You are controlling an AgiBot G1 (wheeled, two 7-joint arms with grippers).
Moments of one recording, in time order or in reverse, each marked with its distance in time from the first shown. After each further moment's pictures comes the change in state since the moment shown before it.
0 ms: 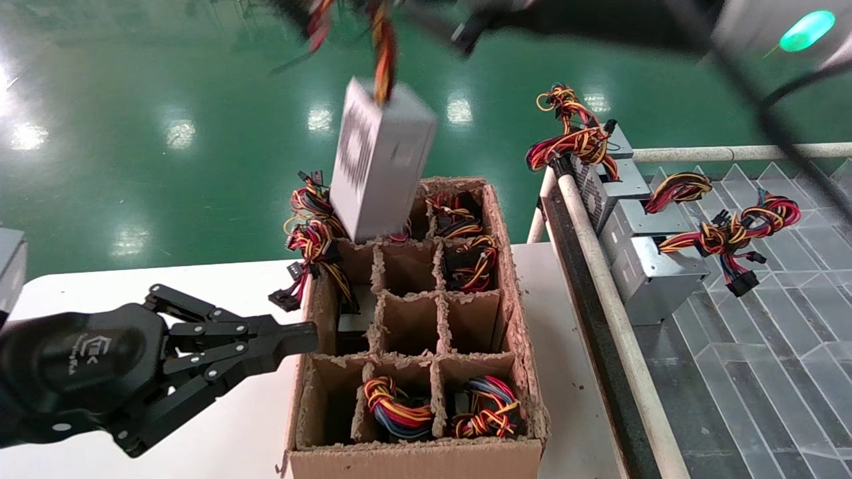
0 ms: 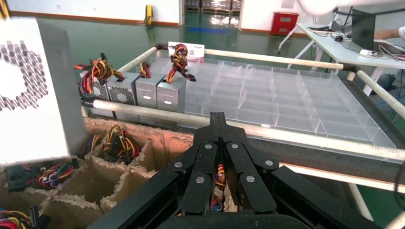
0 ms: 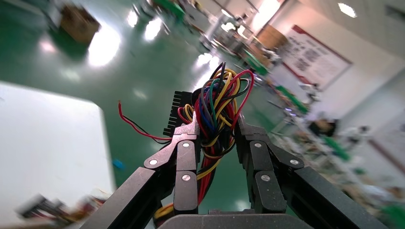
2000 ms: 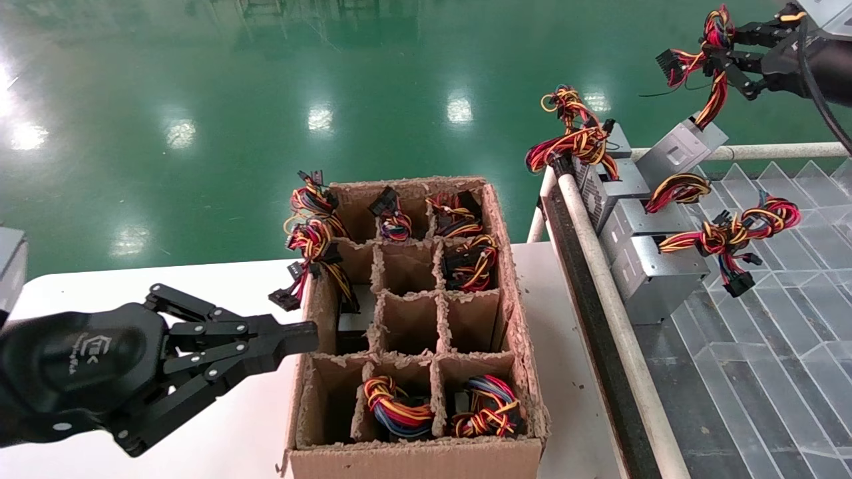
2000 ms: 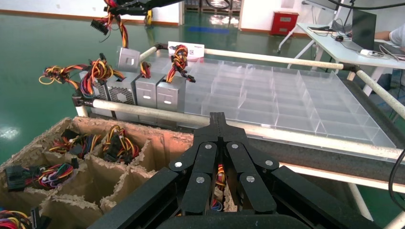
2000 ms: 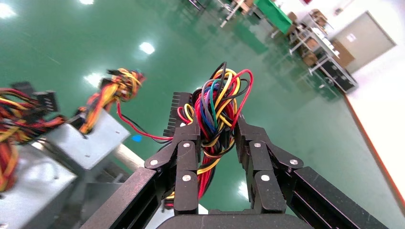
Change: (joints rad) left arm 0.000 0.000 0.000 0.000 0.000 0.000 0.000; right arm 0.198 0.093 0.063 -0.945 -0.217 0.284 -0.509
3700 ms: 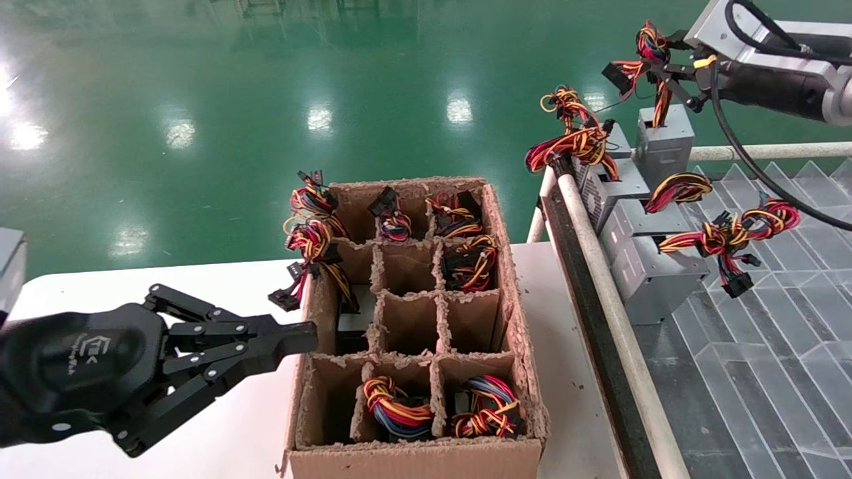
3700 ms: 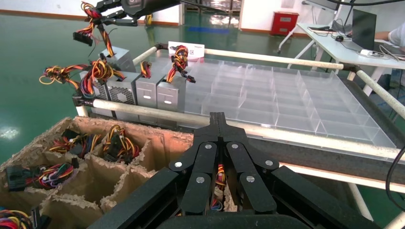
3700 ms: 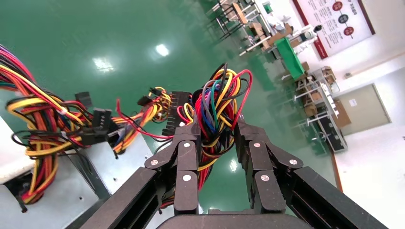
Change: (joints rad) left arm 0.000 0.000 0.000 0.000 0.000 0.000 0.000; right arm 0.053 -0.101 0.026 -0.185 0.035 -0.052 -0.433
